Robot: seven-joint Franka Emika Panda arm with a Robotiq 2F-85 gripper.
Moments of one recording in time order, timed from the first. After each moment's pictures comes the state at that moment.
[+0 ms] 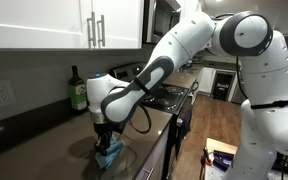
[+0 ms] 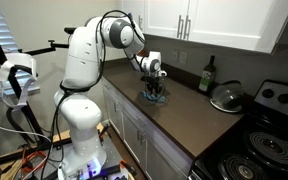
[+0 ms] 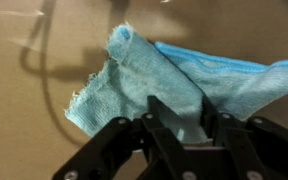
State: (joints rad) arm 0.22 0.39 0.13 -1.99 -0.14 2.35 0.11
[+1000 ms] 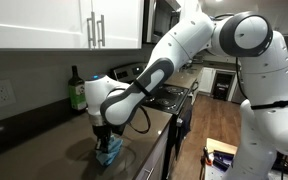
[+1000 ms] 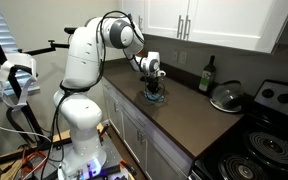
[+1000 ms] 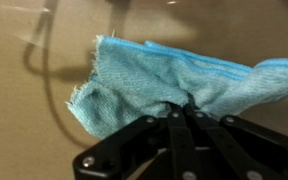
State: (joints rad) arm 0.24 0.40 0.12 -1.99 -0.17 2.34 0.11
